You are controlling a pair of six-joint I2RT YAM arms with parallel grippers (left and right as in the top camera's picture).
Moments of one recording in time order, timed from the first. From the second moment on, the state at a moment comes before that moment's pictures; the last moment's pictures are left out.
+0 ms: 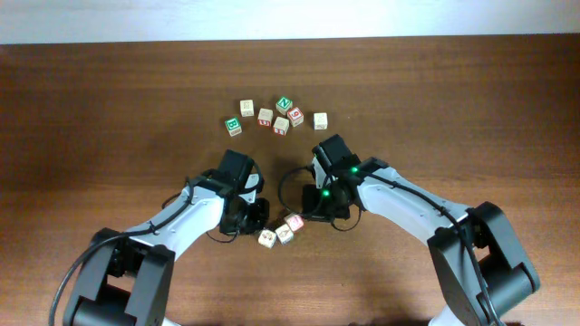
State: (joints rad) left arm -0.37 1.68 0.85 -0.58 0.34 -0.36; right arm 0.53 1.80 1.05 -0.57 -0.44 0.56
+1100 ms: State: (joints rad) left arm 0.01 1.68 1.14 -0.60 0.09 -0.39; right arm 0.82 1.87 1.15 -0.71 -0.29 0.73
